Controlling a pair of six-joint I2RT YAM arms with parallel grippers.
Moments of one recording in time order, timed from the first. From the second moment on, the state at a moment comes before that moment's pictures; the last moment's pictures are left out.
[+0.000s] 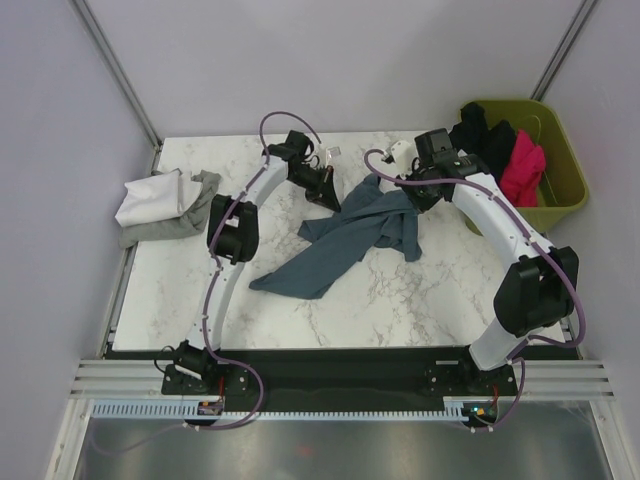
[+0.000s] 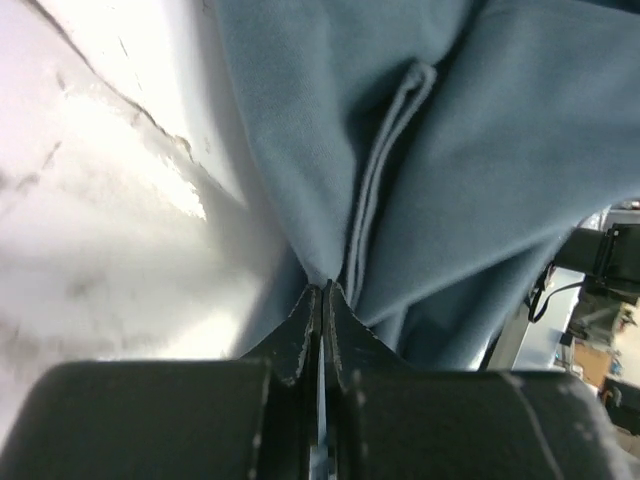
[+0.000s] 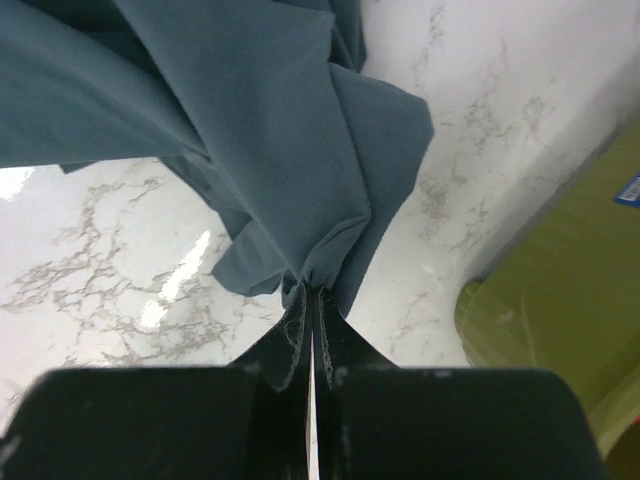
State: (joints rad) left arm -0.36 2.68 2.41 -0.91 0.91 0.00; right arm 0.29 1.65 1.51 -0.86 -0.08 -0.44
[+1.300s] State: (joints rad) left arm -0.14 1.85 2.29 -0.99 0.62 0.14; right arm 0.26 1.59 1.71 -0.72 0.02 -0.37
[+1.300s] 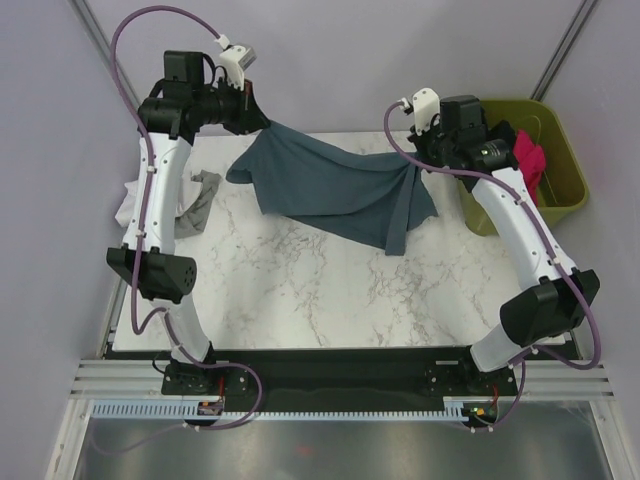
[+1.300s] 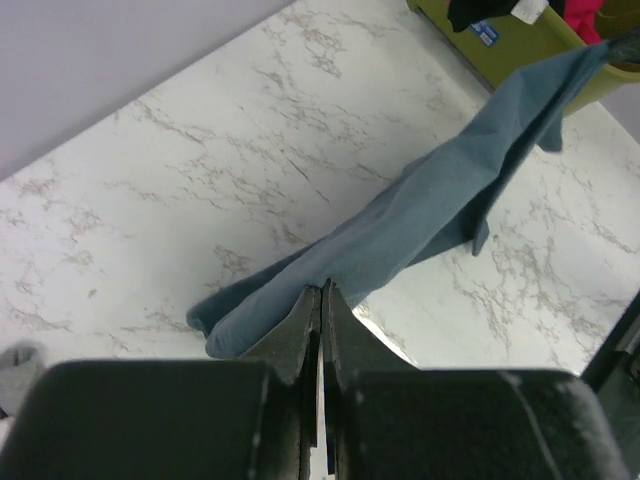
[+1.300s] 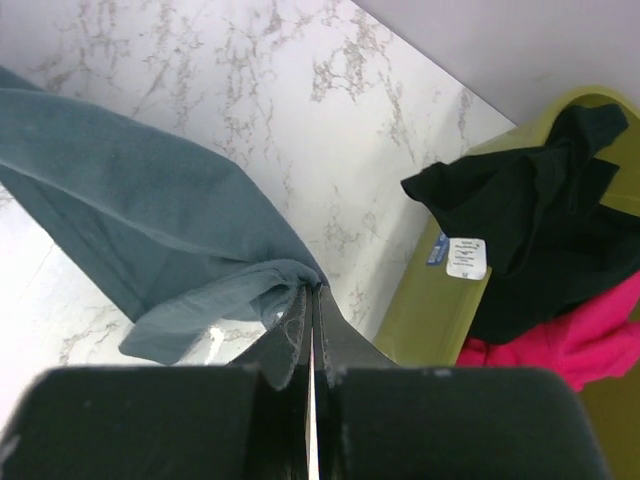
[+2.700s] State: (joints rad) left arm -0.59 2.32 2.11 -0.80 0.56 0.05; right arm 0.17 2.00 1.99 -0.70 0.01 -0.31
